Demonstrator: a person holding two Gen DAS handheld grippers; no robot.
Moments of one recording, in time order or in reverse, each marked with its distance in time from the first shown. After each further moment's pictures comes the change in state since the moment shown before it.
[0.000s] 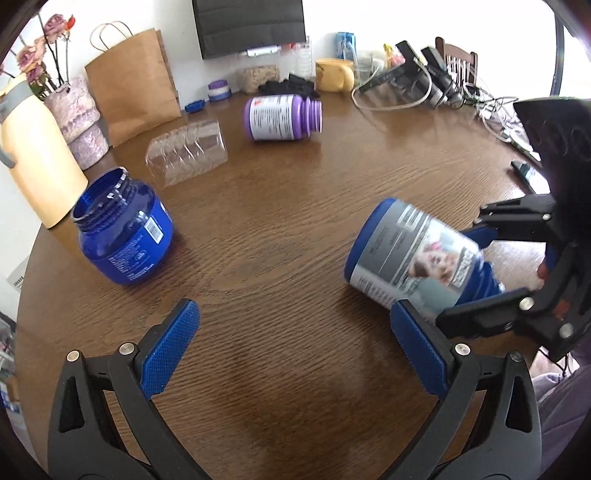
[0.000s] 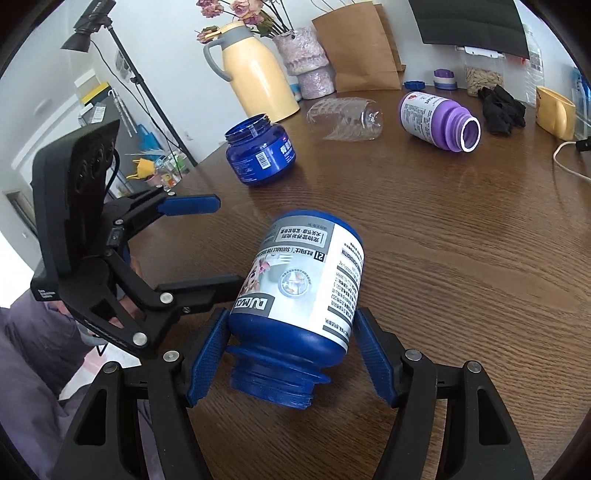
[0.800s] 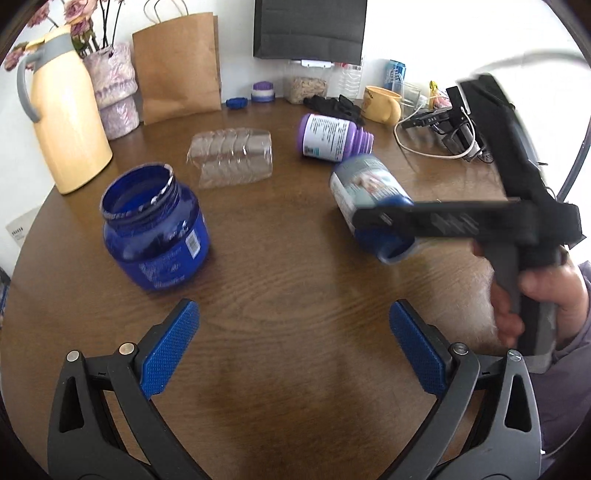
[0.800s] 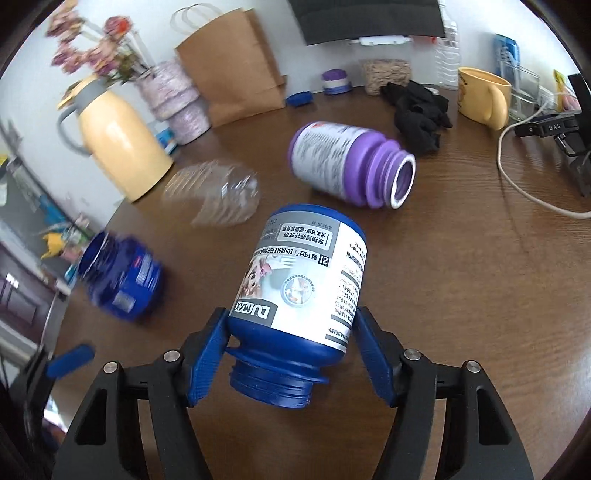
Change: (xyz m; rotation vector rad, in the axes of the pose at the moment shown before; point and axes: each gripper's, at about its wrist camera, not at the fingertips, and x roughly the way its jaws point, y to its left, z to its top) left arm -0.011 0.037 0.013 -0.218 -0.052 0.003; right arm 0.039 -0.043 0.089 0.240 -0.036 -0.292
